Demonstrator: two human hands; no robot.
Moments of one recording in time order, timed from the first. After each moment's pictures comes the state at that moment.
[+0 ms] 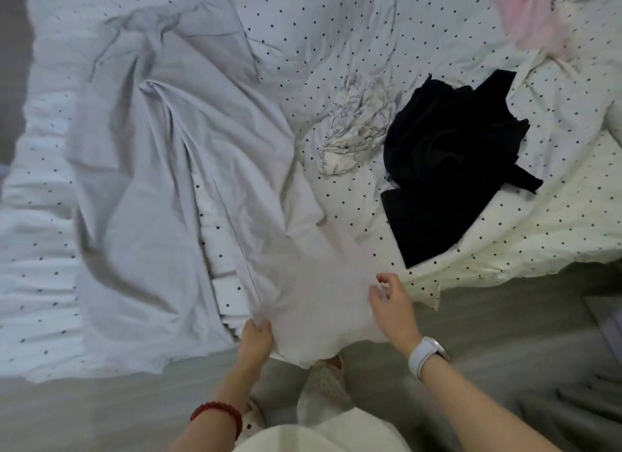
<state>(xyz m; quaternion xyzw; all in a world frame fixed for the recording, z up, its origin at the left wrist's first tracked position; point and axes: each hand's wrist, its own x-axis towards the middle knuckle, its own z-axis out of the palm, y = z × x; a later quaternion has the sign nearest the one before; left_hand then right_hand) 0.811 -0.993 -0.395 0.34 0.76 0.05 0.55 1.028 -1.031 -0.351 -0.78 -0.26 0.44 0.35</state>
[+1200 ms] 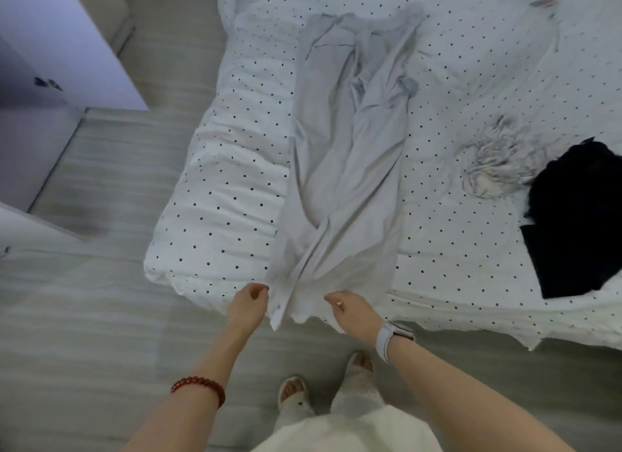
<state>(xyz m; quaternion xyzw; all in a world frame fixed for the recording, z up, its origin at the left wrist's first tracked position) 0.465 -0.990 -0.352 0.34 0.76 0.15 0.53 0.671 -0.994 -0.359 -0.62 -0.63 0.47 -0.03</state>
